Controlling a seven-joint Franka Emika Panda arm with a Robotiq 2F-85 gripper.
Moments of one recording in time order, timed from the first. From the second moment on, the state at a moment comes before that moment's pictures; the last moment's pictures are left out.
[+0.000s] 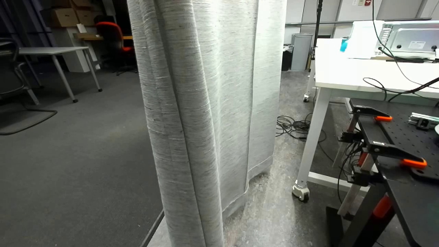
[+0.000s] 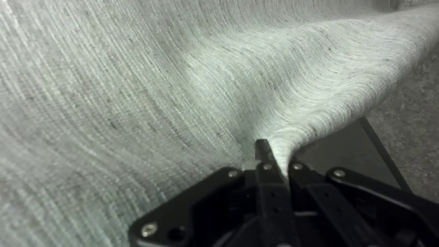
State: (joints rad) arm 0.32 0.00 0.39 -1.97 -0.87 2.18 0.13
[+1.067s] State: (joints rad) arm 0.39 0.00 0.43 -1.95 -0.92 2.11 -0.01
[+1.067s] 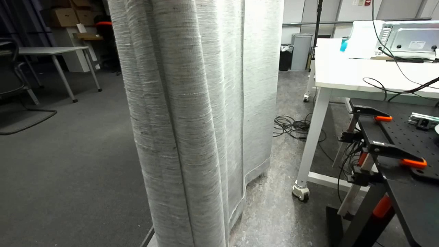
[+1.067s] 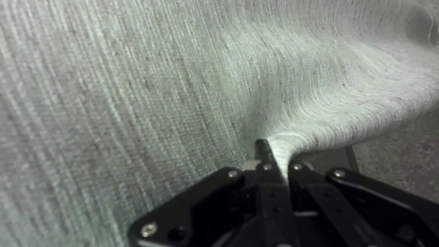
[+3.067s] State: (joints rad) arm 0.44 -0.03 0.48 -1.95 -1.01 1.91 -0.08
